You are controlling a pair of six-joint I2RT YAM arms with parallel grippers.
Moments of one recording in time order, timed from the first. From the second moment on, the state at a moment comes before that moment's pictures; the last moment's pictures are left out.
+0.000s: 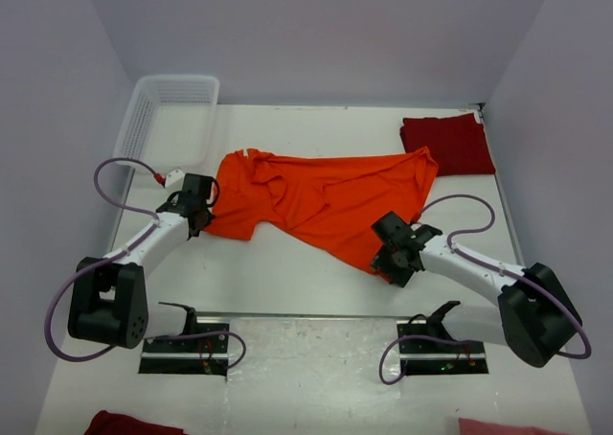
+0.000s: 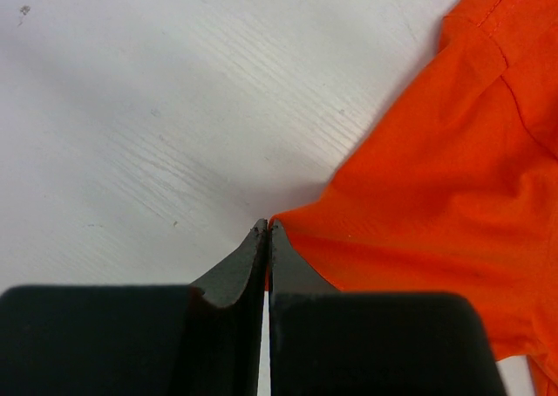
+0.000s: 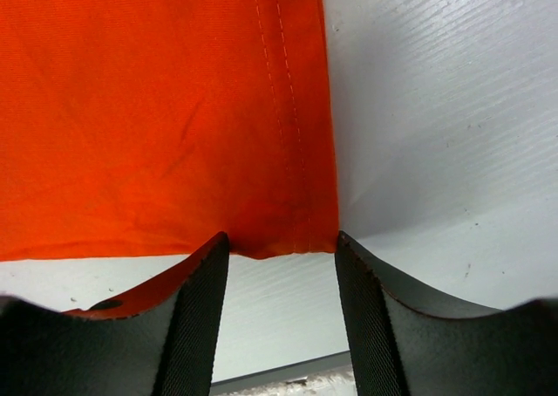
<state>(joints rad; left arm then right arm) -0.16 1.32 0.70 -0.40 -0.48 -0.72 0.62 1.24 0.60 -0.73 0.19 1.25</state>
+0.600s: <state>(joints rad) -0.16 1.29 0.70 -0.40 -0.48 -0.72 0.62 1.18 0.57 -0.74 0.19 1.33</state>
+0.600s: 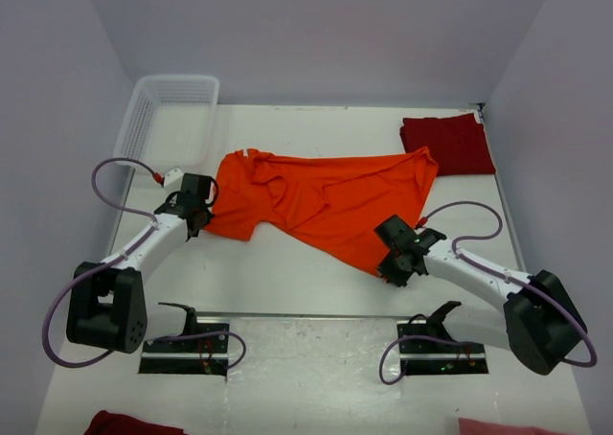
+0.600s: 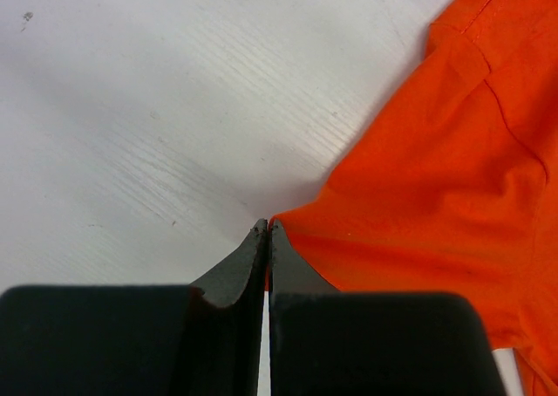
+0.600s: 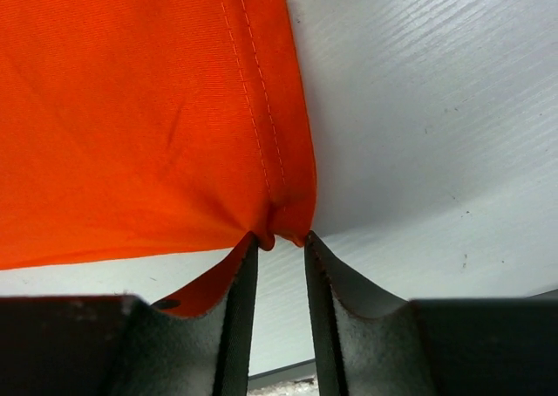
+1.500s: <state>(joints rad) -0.15 1.21 0.66 -0.41 -0.52 -0.76 0.62 1.21 0.59 -0.79 0.22 1.45</state>
